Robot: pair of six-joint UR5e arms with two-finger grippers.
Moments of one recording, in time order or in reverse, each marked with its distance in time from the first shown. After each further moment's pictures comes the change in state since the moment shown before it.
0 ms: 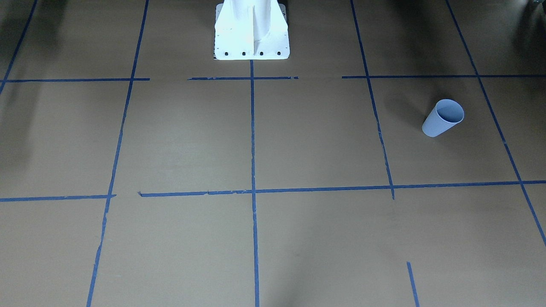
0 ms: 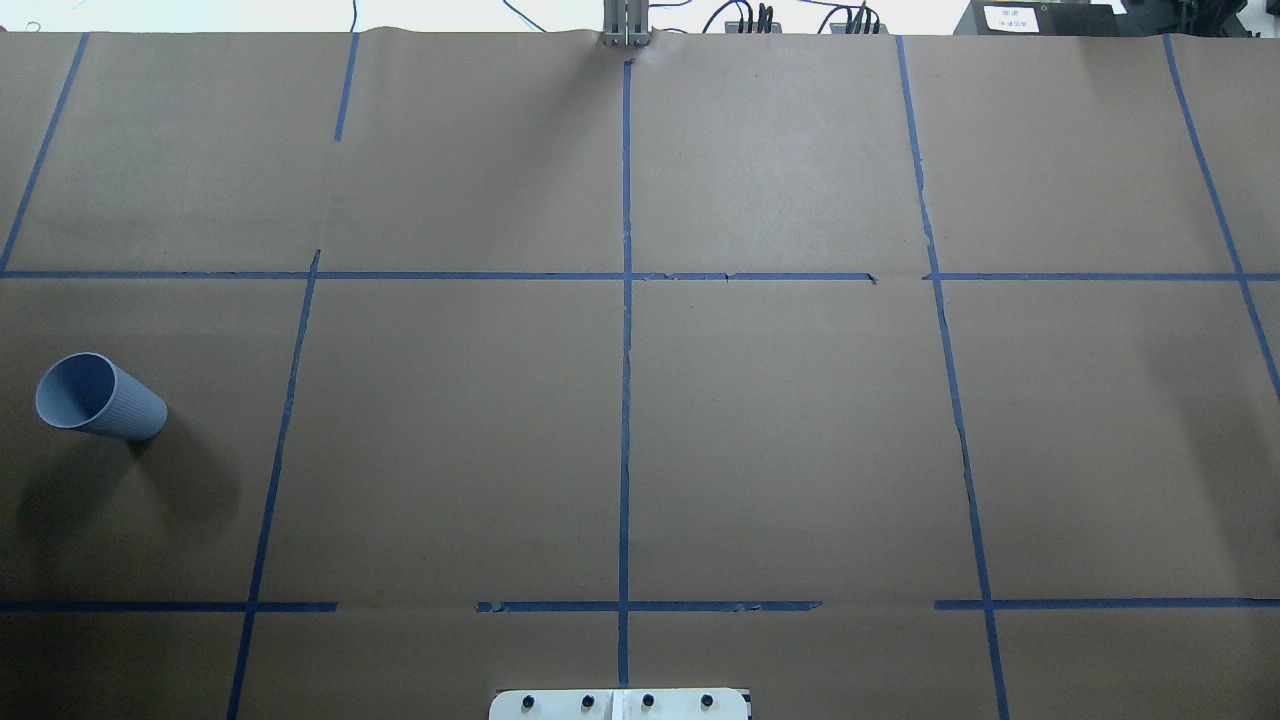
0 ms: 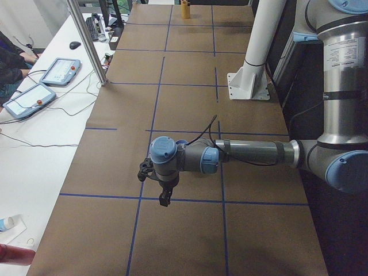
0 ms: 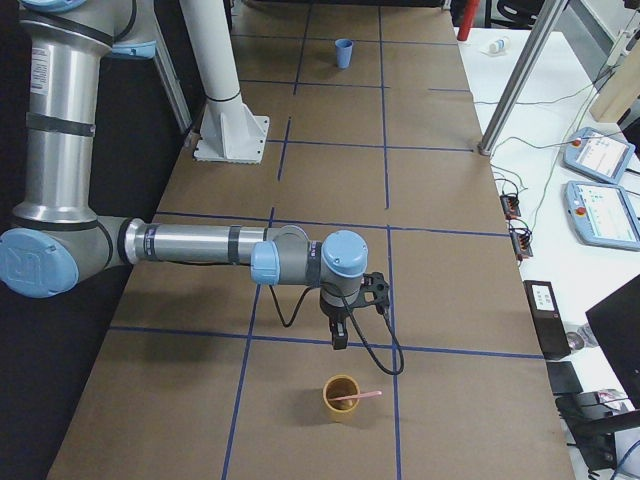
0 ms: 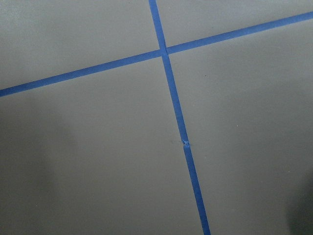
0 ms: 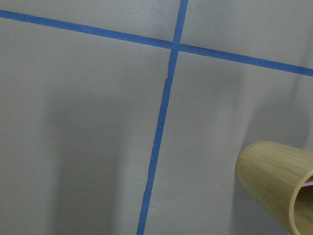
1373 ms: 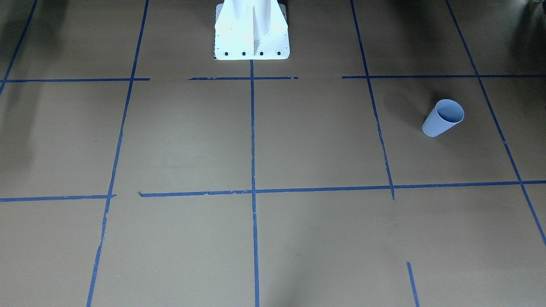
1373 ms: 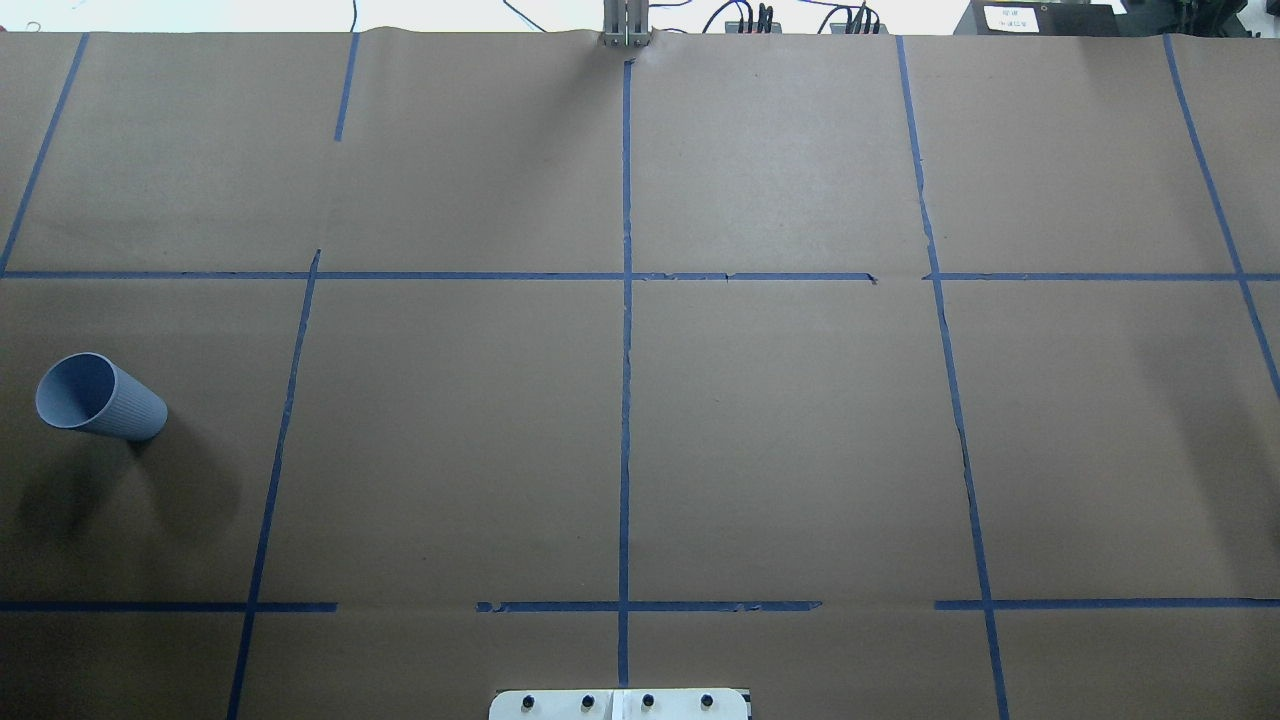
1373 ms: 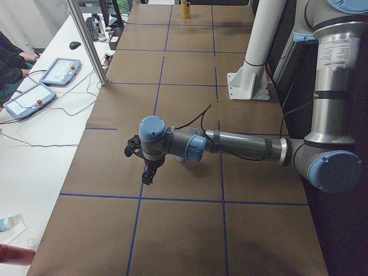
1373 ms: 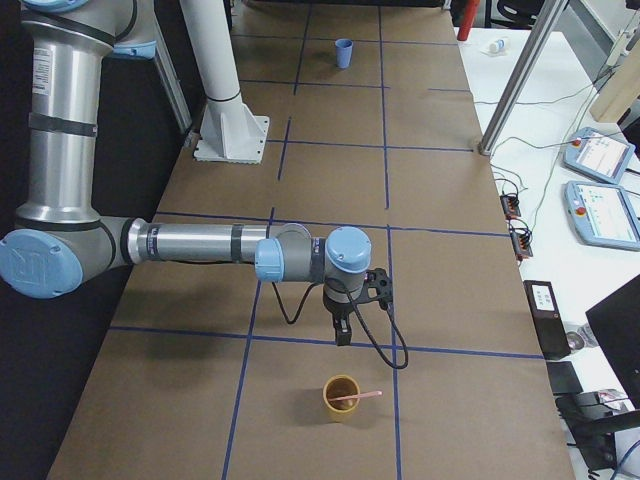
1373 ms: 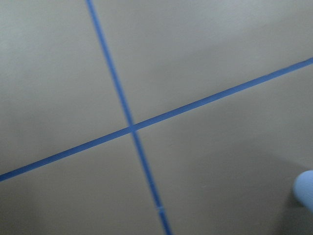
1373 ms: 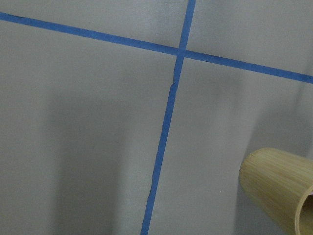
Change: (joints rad) left arm 0.054 -0.093 -0.023 -0.107 -0.083 -0.093; right arm -0.015 0.012 0.003 -0.001 0.000 0.002
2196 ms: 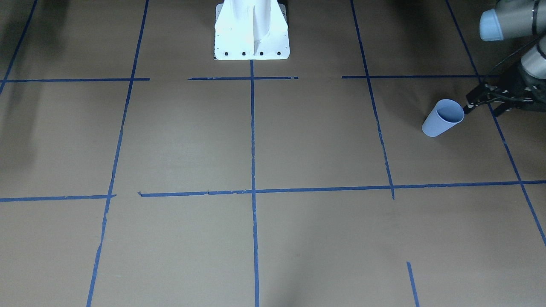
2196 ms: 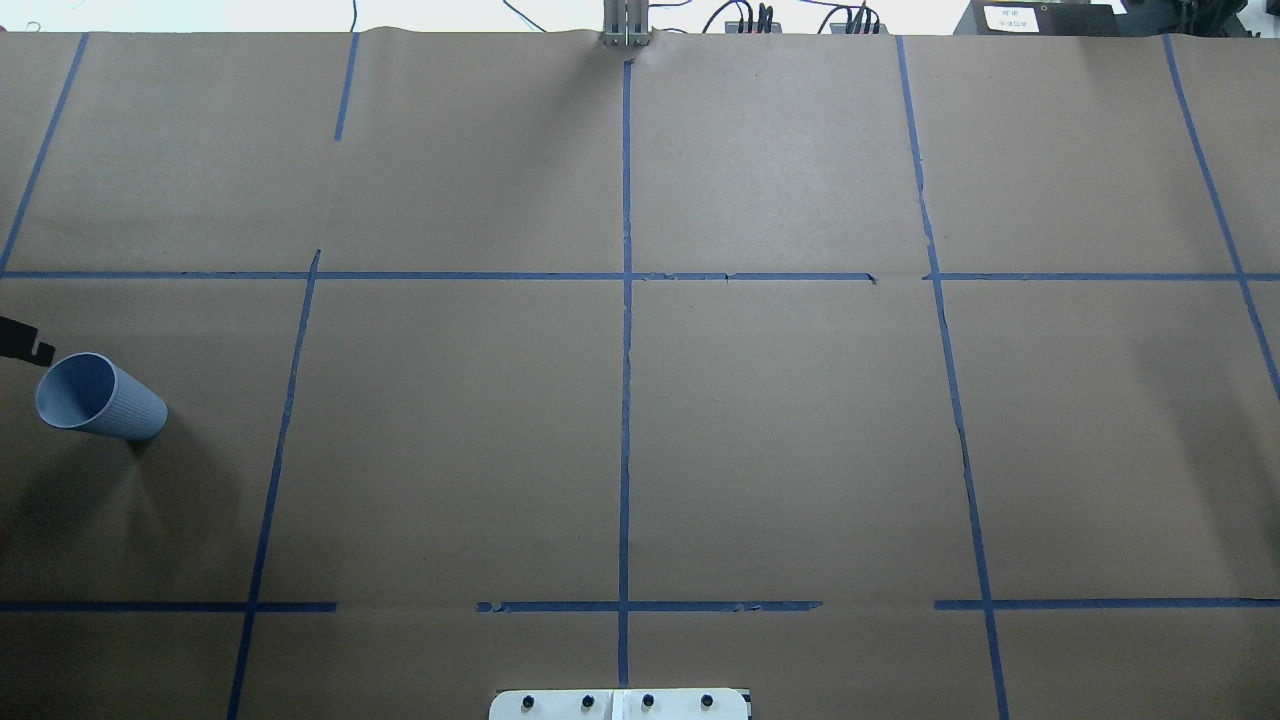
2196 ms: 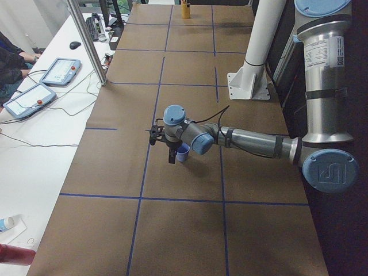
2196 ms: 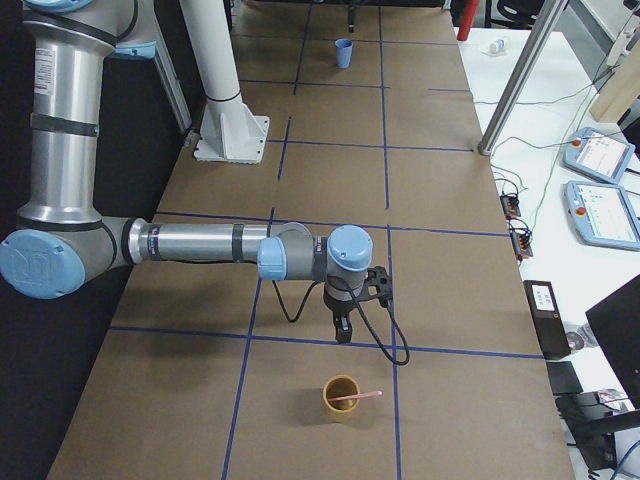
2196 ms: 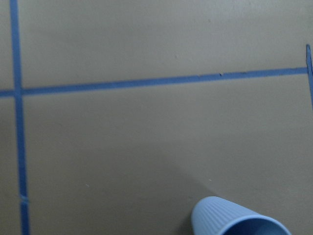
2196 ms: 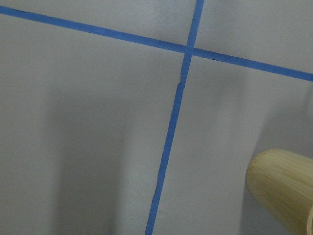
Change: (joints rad) left arm 0.365 0.130 -0.117 -0.313 0.141 -0.752; right arm -0.014 0.001 0.000 0.000 0.000 0.000
